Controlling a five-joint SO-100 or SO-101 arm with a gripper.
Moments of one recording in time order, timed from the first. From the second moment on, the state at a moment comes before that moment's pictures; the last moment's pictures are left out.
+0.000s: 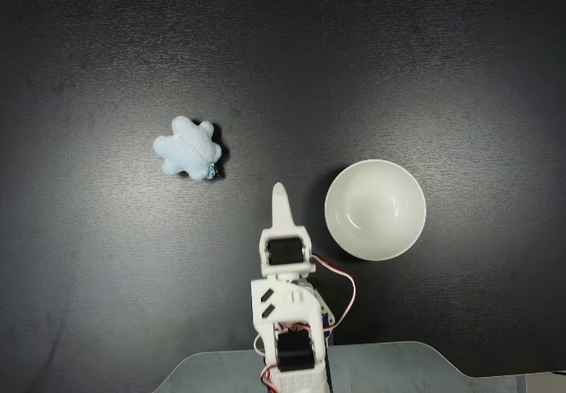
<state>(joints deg) -1.7 190.9 152.1 50.6 3.1</state>
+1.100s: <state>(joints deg) -10.4 99.9 76.2 89.4 -16.4</state>
